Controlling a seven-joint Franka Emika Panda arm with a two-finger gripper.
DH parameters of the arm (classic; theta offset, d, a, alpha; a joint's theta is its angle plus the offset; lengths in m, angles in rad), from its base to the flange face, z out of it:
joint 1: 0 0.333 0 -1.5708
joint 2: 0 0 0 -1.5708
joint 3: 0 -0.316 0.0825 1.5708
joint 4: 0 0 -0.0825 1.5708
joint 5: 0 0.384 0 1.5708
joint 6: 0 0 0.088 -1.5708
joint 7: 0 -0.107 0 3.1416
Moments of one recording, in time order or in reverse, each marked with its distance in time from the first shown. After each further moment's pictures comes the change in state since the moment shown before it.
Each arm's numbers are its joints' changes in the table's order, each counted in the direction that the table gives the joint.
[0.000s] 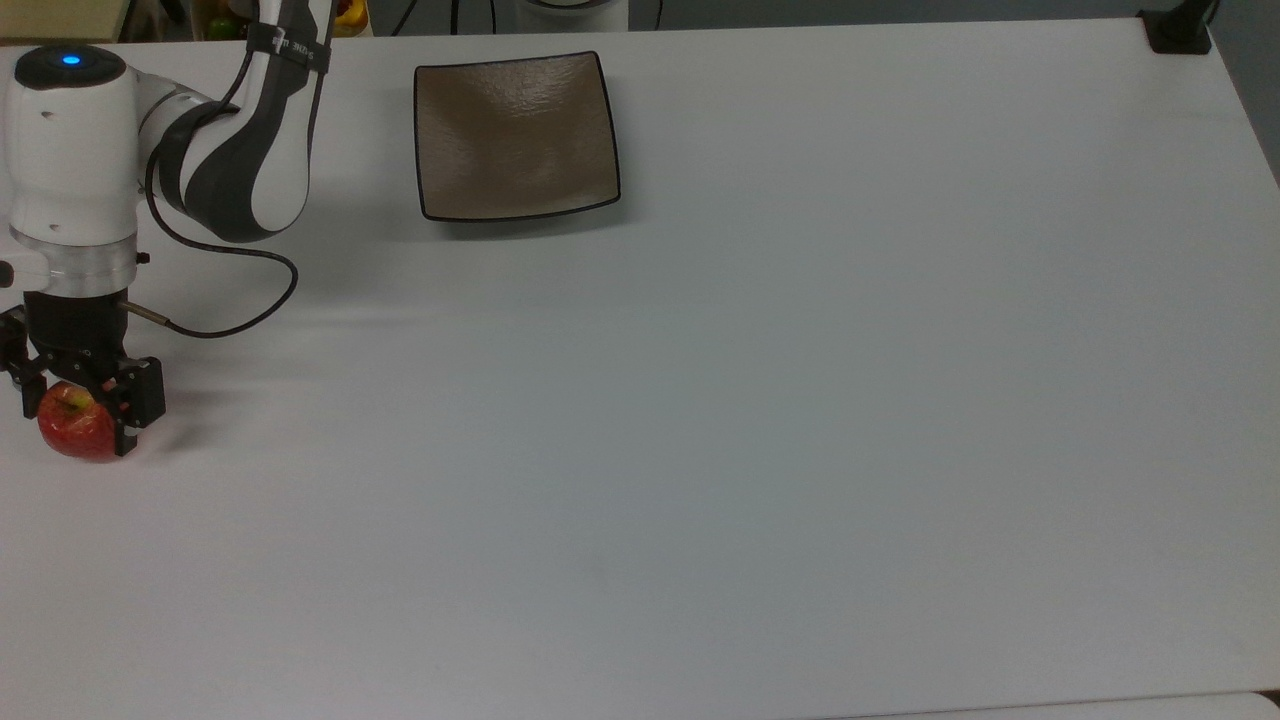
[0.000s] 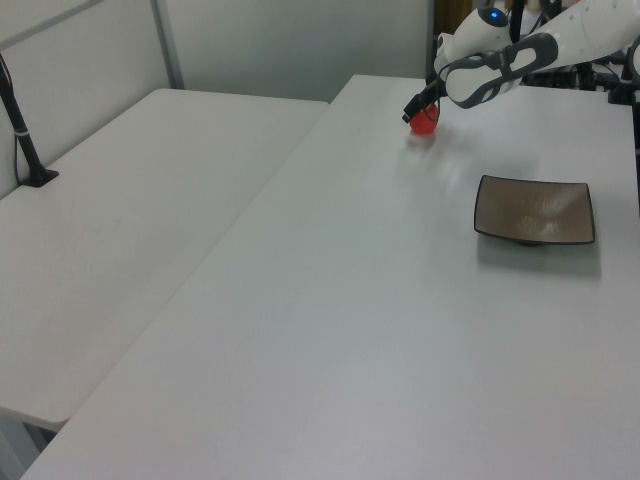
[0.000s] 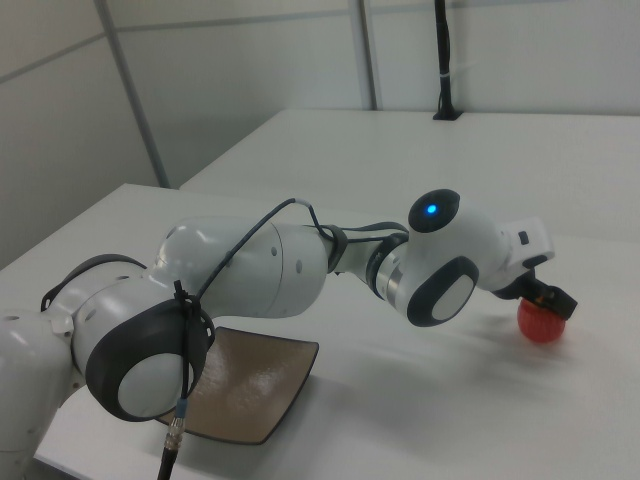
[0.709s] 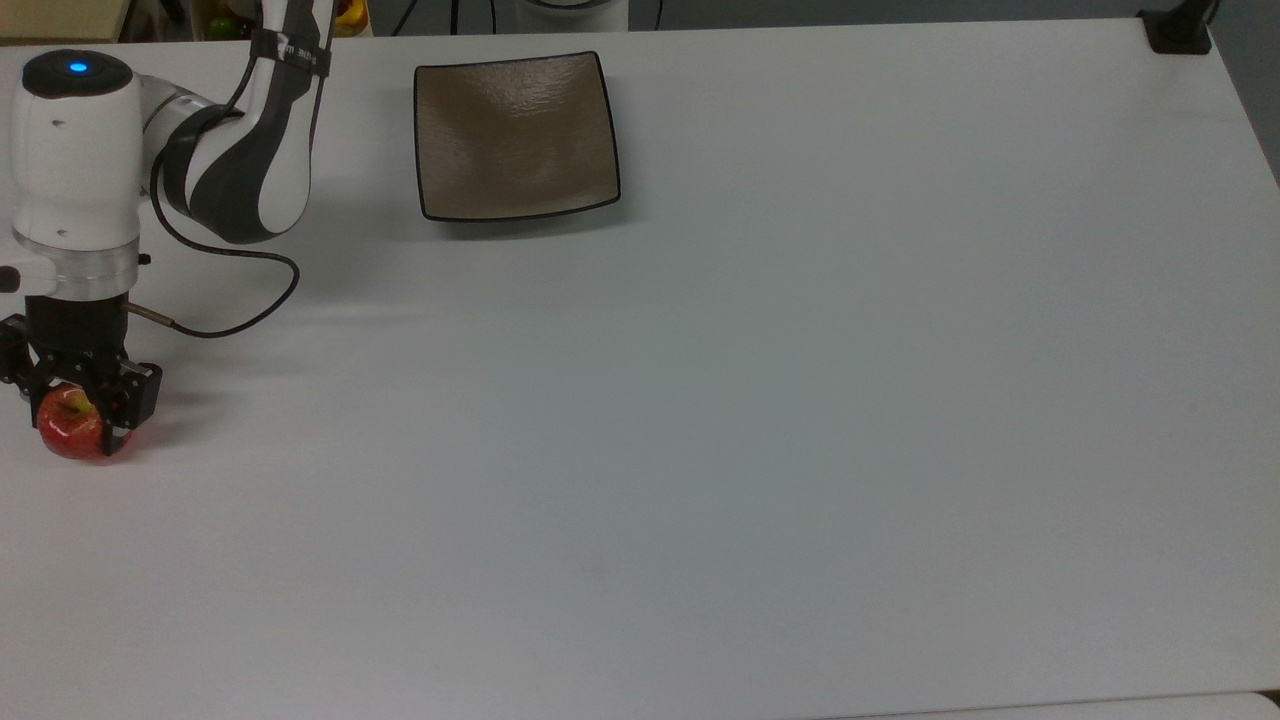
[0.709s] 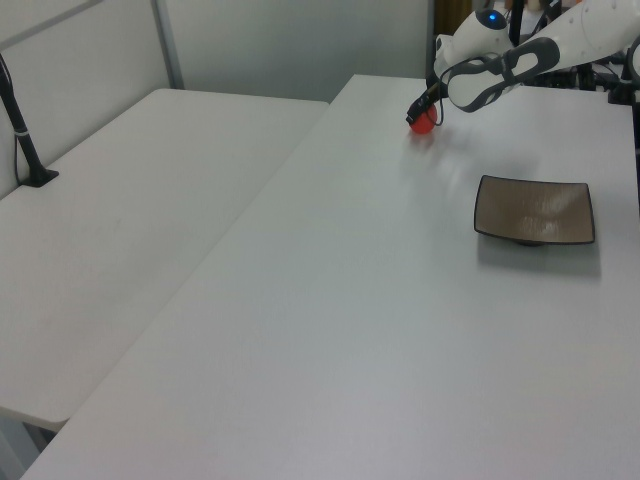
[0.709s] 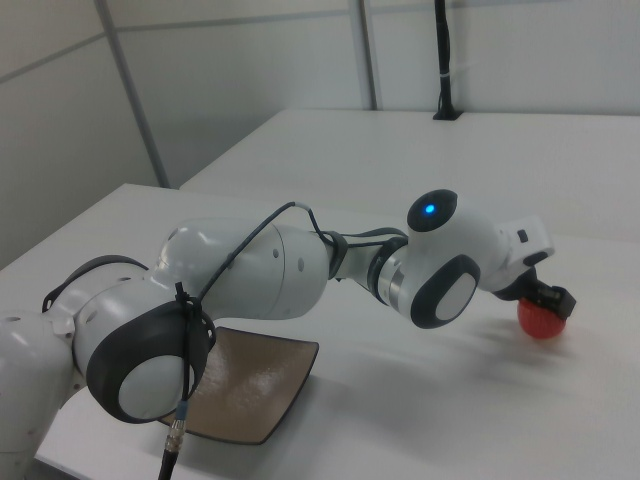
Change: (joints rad) arm -0.006 0.003 0.000 -0.002 -0.079 0.001 0.001
